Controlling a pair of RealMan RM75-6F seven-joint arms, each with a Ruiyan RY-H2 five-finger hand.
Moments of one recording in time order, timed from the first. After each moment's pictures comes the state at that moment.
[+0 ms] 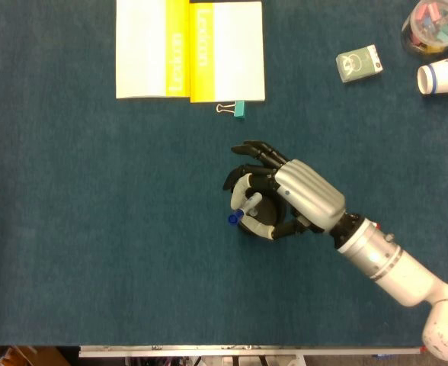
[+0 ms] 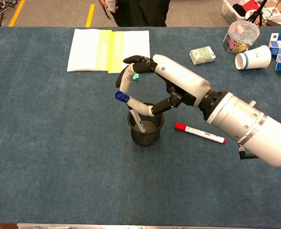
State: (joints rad) left arm -0.04 -1.08 -0.06 -1.67 1.53 1.60 0.07; right arm 0.62 -1.57 0.08 -1.78 -1.55 1.06 0.25
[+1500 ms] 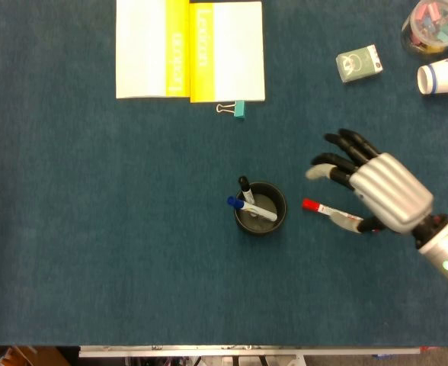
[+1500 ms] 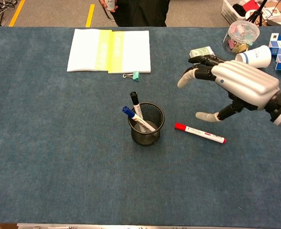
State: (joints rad) left arm -0.05 -1.09 -0.06 -1.65 1.54 1.58 0.06; right arm 0.51 -1.27 -0.06 -1.81 -1.59 1.14 -0.13
